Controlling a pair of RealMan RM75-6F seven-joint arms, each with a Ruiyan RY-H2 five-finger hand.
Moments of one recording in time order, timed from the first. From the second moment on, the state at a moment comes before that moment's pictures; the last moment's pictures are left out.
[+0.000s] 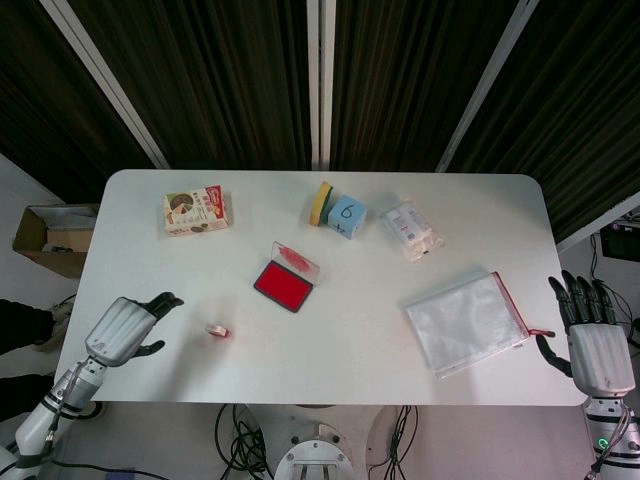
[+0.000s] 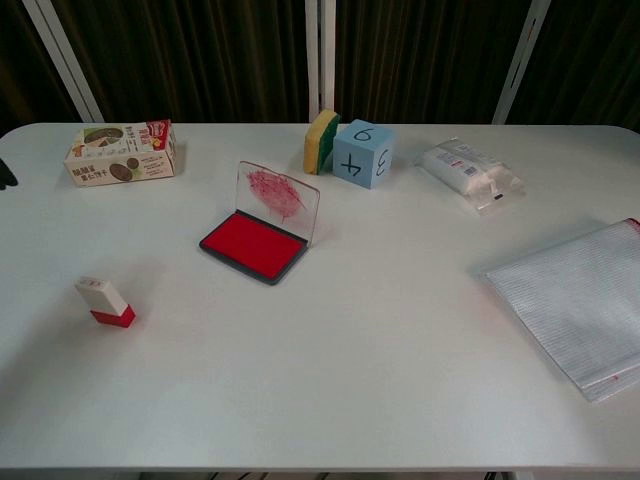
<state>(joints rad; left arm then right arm) -0.30 -1.27 0.04 -1.41 1.81 1.34 0.05 0.04 -1.16 0.06 -1.65 -1.57 1.58 -0.15</state>
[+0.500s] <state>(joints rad) -0.41 -1.45 0.06 -1.24 1.80 1.22 0.02 0.04 -1.16 0.06 -1.64 -1.55 1.56 -0.14</state>
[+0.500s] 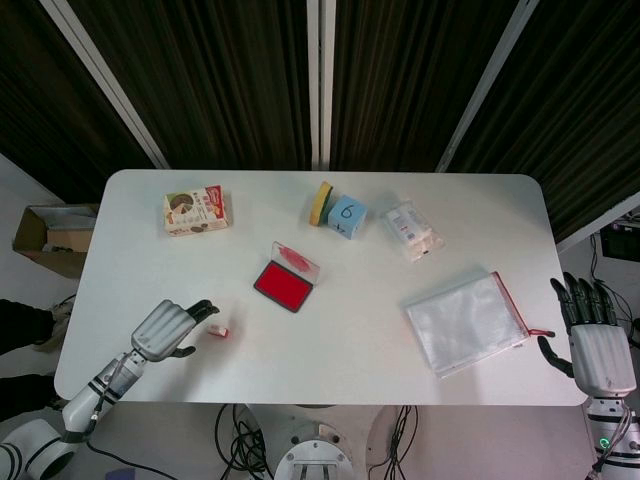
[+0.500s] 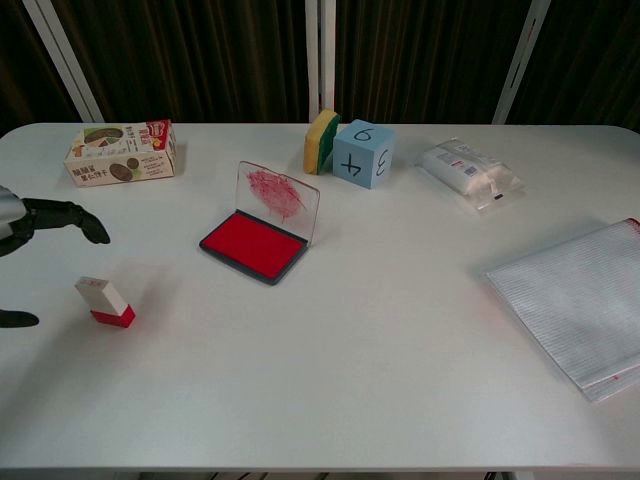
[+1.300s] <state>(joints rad) -0.47 -1.60 0.09 -1.06 1.76 1.19 -0.06 0.03 -1.15 0.06 -1.63 -1.54 1.56 -0.13</state>
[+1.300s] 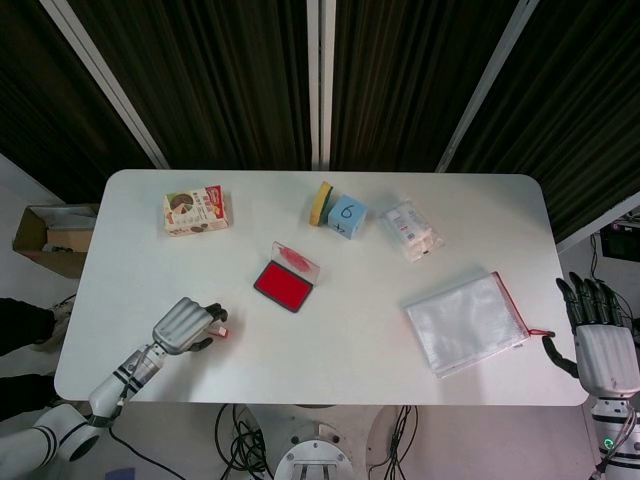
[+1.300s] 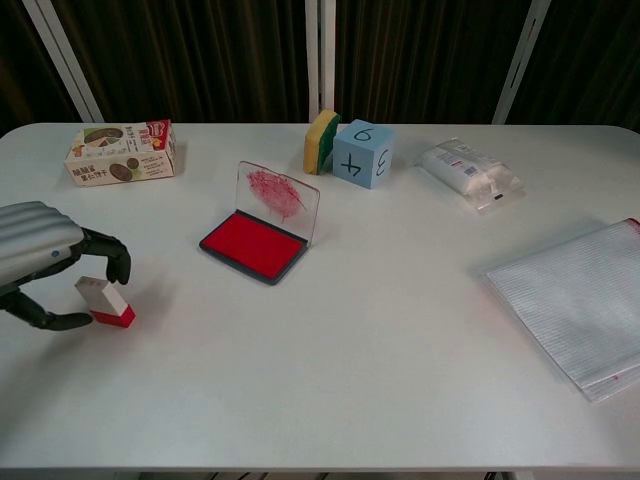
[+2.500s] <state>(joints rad) -0.48 -1.63 0.12 -1.02 1.72 1.20 -0.11 0.04 -1.16 0.06 -1.63 -1.52 1.54 -0.14</state>
